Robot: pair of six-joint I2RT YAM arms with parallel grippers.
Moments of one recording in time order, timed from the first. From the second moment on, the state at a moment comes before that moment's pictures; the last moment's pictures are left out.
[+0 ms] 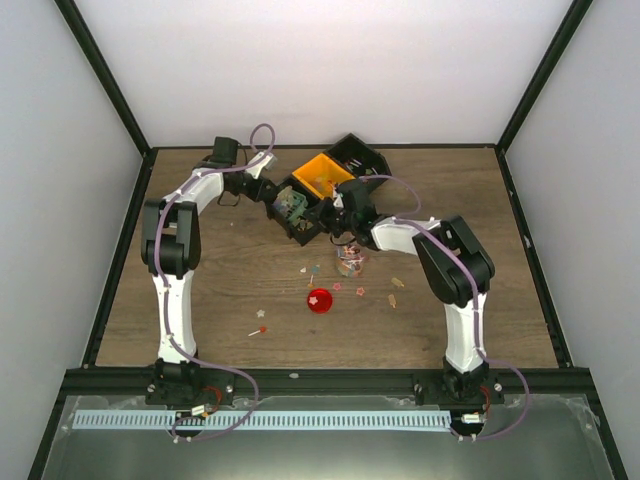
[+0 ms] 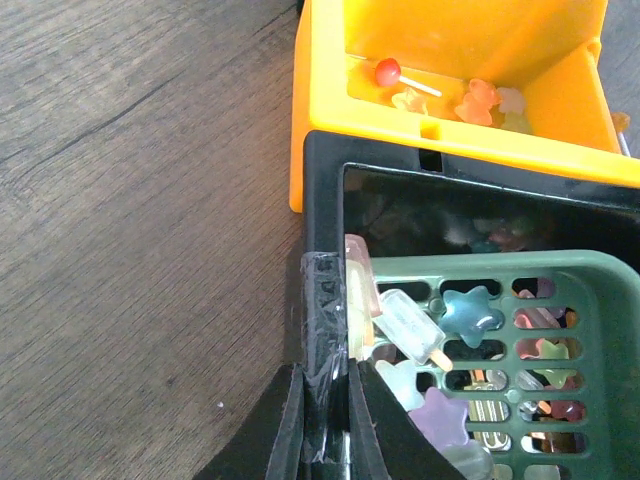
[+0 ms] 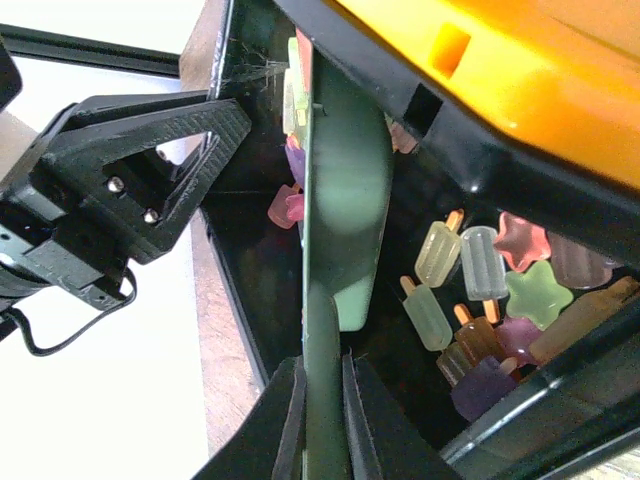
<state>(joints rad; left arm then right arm) -0.12 2.26 1.77 -0.50 0.66 0.38 0.56 2.02 1.22 0.29 -0.42 1.12</state>
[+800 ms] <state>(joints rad) -0.12 2.26 1.76 -0.47 0.65 0.30 0.54 1.90 1.12 0.33 -0.43 1.12</state>
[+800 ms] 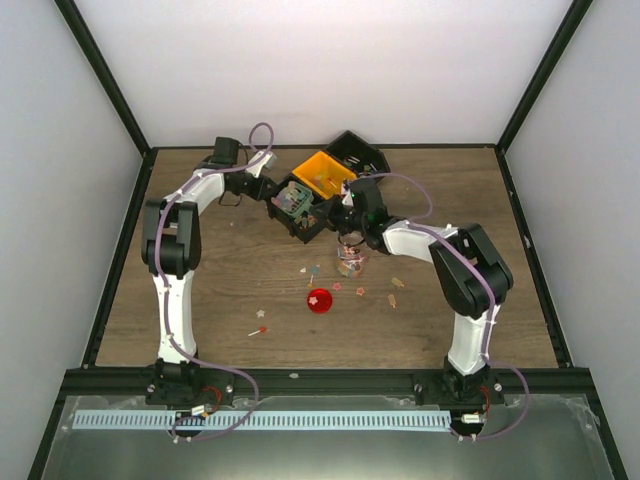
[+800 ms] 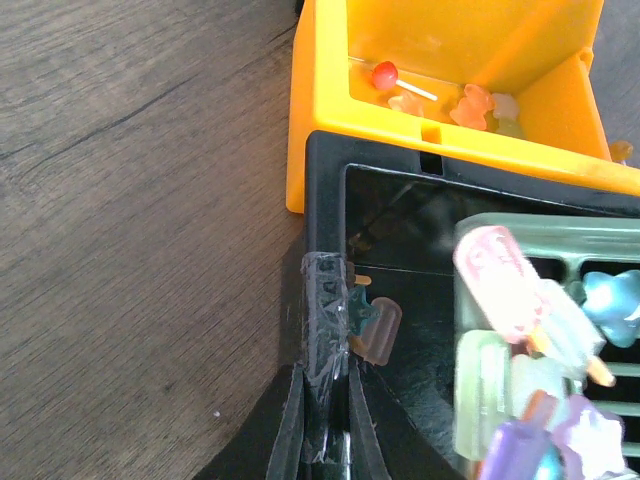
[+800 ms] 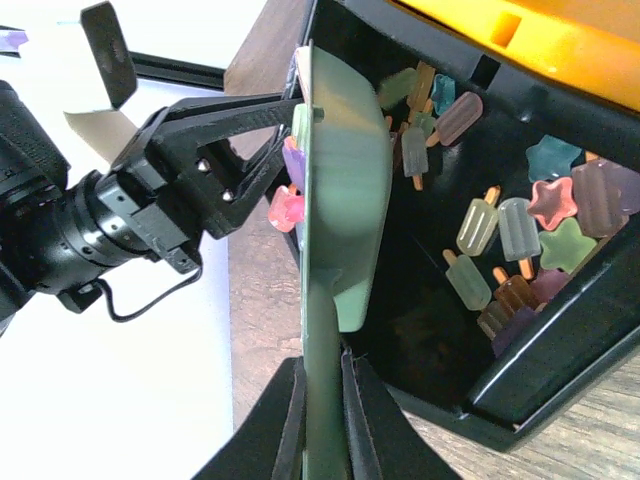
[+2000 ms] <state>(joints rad) -0.12 2.27 1.76 -0.43 0.63 0.26 0.47 1.74 0.98 0.47 -0.58 1.20</state>
